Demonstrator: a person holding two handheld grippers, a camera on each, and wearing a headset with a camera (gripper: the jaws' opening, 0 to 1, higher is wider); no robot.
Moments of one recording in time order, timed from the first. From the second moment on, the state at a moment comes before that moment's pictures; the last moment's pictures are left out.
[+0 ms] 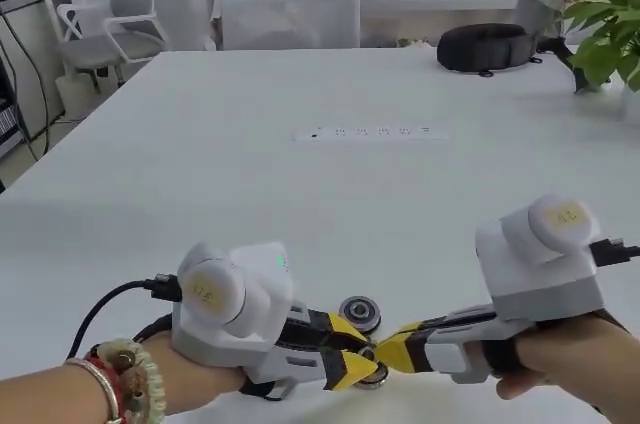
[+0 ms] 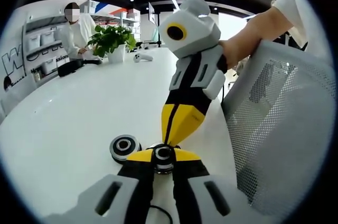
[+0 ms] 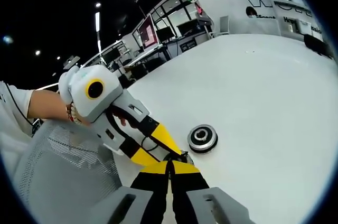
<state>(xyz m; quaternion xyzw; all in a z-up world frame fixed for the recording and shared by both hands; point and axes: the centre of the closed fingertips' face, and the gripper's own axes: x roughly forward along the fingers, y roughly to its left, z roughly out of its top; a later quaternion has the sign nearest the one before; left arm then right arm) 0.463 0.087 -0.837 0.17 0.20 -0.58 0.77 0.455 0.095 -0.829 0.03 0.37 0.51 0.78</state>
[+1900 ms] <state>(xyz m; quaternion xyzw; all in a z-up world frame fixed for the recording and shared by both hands) 0.438 0.102 -0.749 0.15 0.17 -0.62 0.75 0.467 0.082 -0.832 0.06 0.38 0.48 0.79</state>
